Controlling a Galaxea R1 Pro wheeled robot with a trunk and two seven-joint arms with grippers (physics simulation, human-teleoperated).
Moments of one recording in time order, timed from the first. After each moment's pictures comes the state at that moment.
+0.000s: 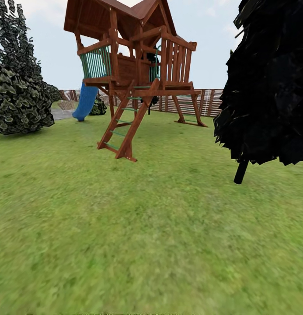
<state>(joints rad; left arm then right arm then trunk) -0.01 -0.01 0.01 -0.03 0.01 -0.01 0.00 -0.04 0.00 0.01 -0.03 0.00 -0.12 0.00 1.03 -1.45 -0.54</state>
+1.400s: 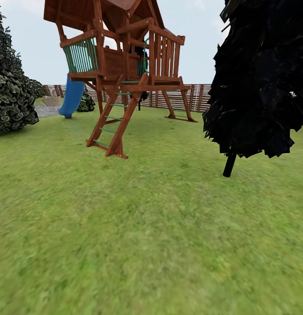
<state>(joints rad) -0.01 -0.01 0.01 -0.03 0.01 -0.01 0.00 -0.04 0.00 0.01 -0.04 0.00 -0.13 0.00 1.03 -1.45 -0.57</state>
